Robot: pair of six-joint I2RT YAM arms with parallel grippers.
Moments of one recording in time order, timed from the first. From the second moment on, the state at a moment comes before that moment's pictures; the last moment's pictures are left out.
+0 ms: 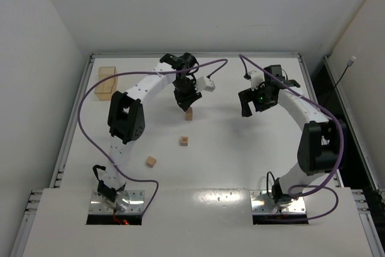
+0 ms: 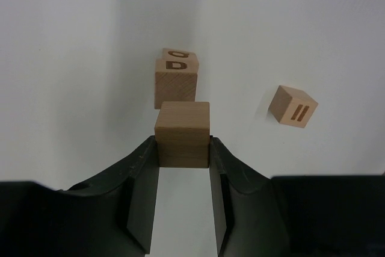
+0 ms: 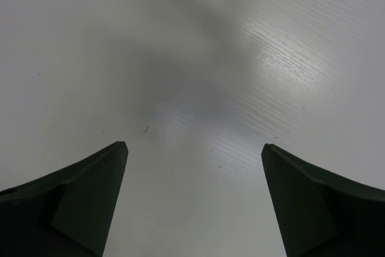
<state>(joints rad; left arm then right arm) -0.52 2.20 2.08 -1.23 0.31 0.75 0.08 1.61 1.15 -0.64 -0.26 -0.29</state>
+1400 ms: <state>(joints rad) -0.52 2.28 2.14 -1.22 0.30 0.75 0.08 1.64 1.17 -0.64 -0.26 -0.29</state>
